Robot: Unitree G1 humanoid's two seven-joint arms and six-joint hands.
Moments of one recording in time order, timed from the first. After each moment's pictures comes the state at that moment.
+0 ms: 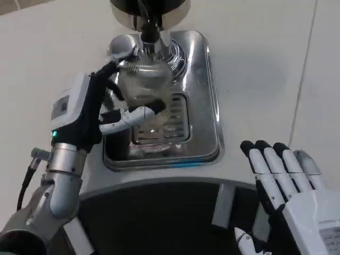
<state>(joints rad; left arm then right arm) -0.76 0.39 -0.16 1.07 0.56 -0.76 0.57 0.62 -0.14 0.18 -0.79 -1.26 -0.15 -0.07</state>
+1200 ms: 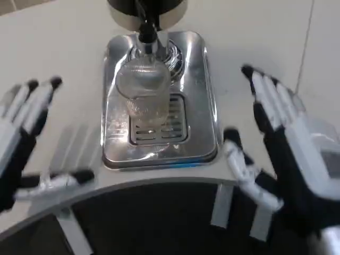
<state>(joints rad) -0.10 0.79 0.03 0.36 0.67 -0.62 0.49 0.16 -0.03 0.18 -0.71 -0.96 0.01 0.07</state>
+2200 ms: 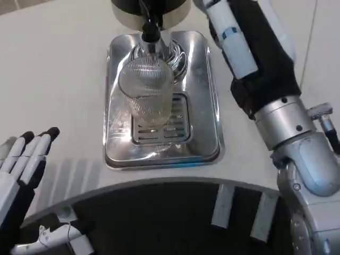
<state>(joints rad) 0.26 0.67 0.14 0.01 0.68 -0.47 0.38 -0.54 0.06 0.05 -0.35 -0.12 0.22 0.21</state>
